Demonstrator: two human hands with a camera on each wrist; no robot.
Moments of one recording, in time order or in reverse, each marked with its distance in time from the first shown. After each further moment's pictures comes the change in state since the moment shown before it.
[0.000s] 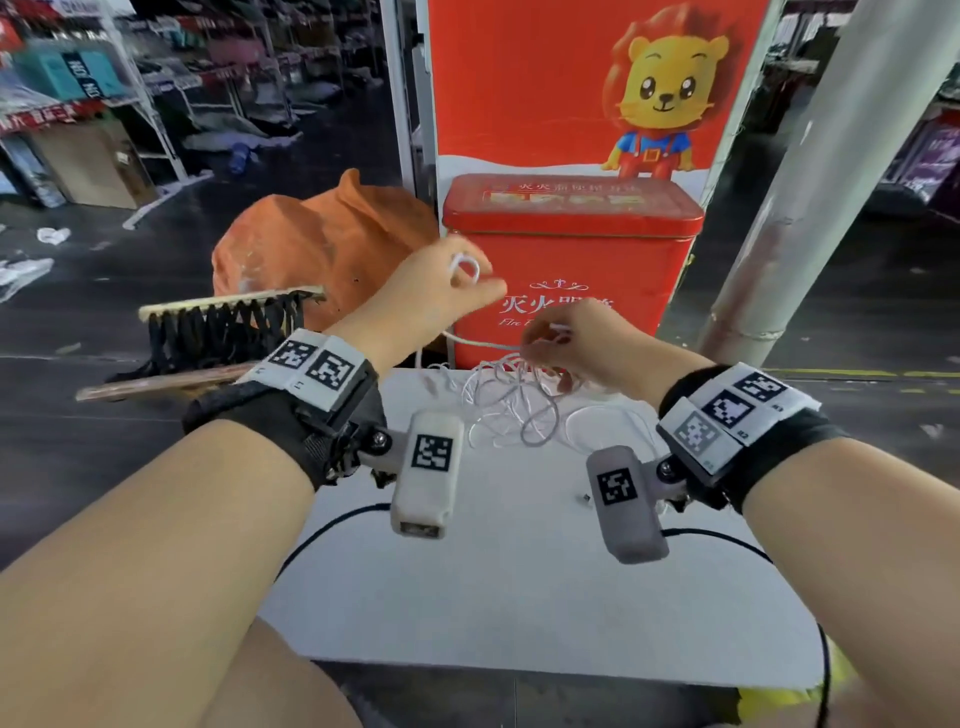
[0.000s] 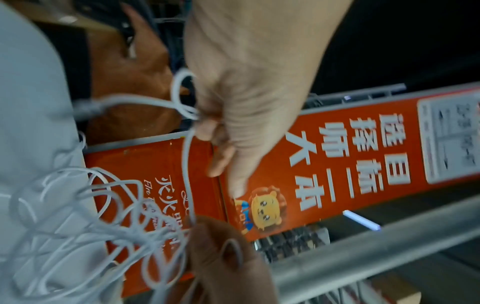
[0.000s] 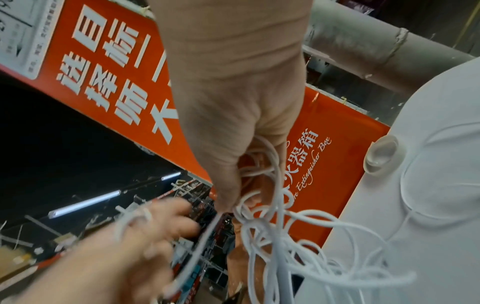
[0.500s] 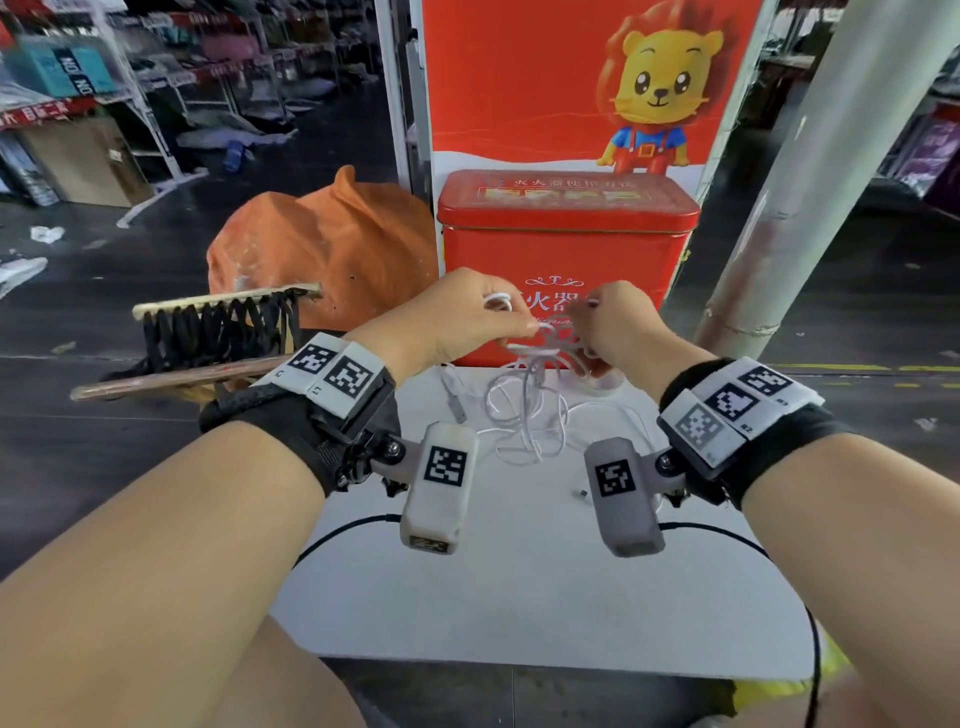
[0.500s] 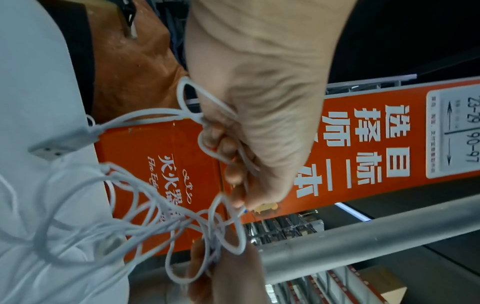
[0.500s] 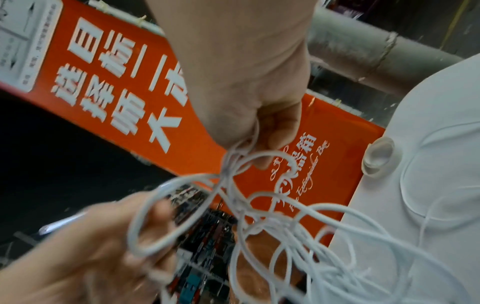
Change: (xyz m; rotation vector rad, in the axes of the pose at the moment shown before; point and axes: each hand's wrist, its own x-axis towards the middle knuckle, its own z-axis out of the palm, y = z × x) left_hand -0.009 0.019 0.018 -0.032 -0.244 0.027; right_hand 0.008 0.004 -0.011 0.113 0.269 0.424
